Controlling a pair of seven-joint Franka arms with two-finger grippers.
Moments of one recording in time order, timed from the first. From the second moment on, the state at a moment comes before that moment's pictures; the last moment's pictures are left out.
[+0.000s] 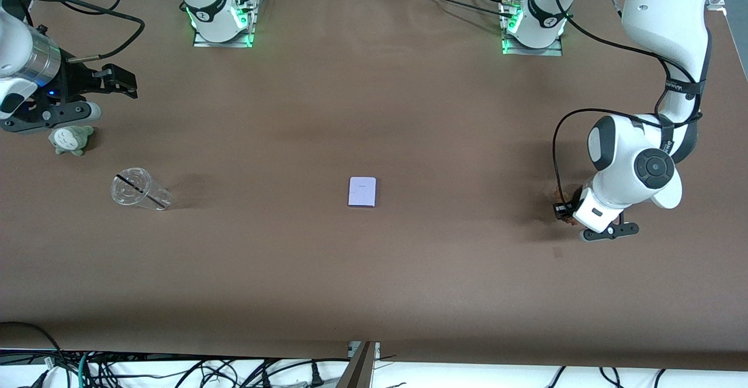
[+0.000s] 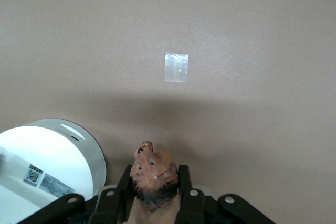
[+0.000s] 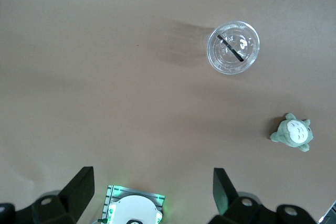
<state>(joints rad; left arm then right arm) -0.14 0.52 0.13 -1.87 -0.06 2.39 -0.15 0.13 0.05 -0.05 -1.60 -0.06 1.43 -0.16</state>
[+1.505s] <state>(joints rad) -0.16 0.46 0.11 -1.58 -0.07 1.91 -0.19 0.13 0.05 -0.05 -1.60 -0.06 1.44 -0.16</state>
